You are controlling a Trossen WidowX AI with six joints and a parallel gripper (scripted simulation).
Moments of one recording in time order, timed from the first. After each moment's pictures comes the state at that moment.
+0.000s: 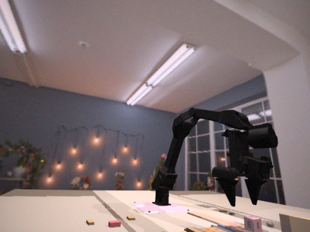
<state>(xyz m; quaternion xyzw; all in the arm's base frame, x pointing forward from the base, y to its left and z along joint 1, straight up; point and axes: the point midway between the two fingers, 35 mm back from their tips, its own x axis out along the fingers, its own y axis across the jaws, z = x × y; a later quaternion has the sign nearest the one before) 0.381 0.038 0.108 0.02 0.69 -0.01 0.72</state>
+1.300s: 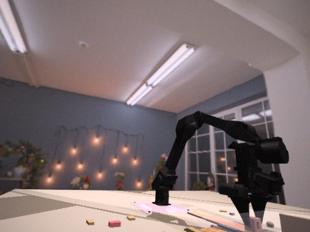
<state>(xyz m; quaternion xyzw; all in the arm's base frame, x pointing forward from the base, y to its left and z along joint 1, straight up) 0.404 0.040 0.068 0.02 0.69 -0.01 0.72</state>
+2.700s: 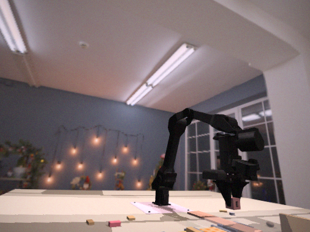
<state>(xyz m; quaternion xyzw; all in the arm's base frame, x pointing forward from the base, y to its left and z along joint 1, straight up) 0.347 0.034 0.099 0.02 0.69 -0.01 0.72</state>
